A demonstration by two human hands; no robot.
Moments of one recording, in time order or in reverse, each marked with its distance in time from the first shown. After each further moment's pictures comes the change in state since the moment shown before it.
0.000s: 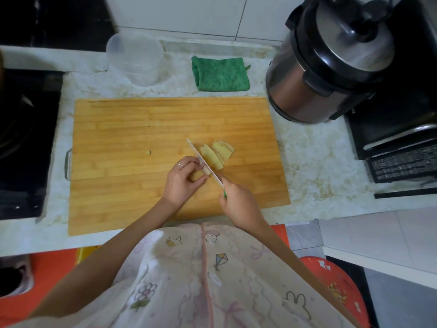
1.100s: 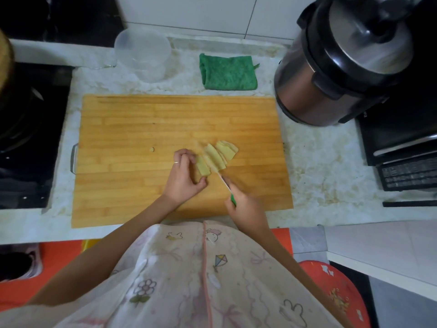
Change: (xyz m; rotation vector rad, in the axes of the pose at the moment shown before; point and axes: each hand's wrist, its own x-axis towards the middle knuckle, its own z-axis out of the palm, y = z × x) left_hand 0.004 0.009 -0.005 0.067 -0.073 -0.167; right_hand -0.010 0.030 0.009 0.061 0.043 -0.044
